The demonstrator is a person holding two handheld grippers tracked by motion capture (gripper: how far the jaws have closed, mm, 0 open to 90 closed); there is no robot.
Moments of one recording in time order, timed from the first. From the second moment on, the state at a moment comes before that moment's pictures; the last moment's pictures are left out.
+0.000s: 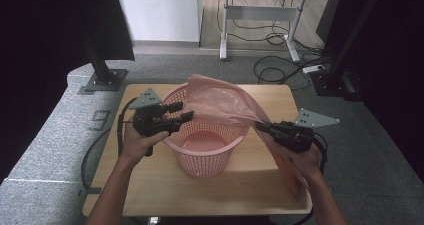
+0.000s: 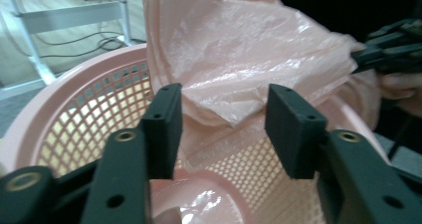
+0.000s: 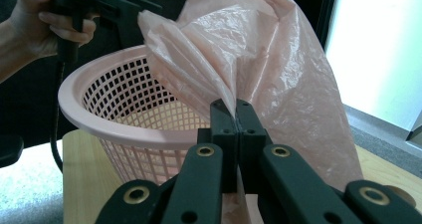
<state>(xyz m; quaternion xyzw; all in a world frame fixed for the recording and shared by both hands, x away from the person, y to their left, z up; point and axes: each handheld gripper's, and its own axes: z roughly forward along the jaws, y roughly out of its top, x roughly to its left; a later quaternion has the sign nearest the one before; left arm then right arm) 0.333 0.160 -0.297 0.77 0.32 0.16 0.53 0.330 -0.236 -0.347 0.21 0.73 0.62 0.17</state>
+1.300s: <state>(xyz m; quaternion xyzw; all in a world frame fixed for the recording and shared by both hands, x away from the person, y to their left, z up) 0.345 0.160 -0.299 0.77 0.30 0.07 0.56 0.335 -0.242 -0.345 0.20 0.72 0.65 0.14</state>
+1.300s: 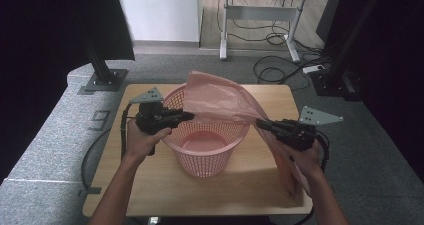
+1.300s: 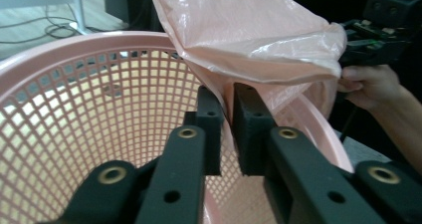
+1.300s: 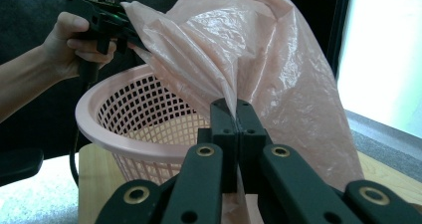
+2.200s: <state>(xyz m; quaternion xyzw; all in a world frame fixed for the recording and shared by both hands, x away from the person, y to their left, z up) 0.334 0.188 -0.313 0.77 0.32 0.08 0.55 0.320 -0.242 -0.350 0.26 0.73 0.60 0.20</state>
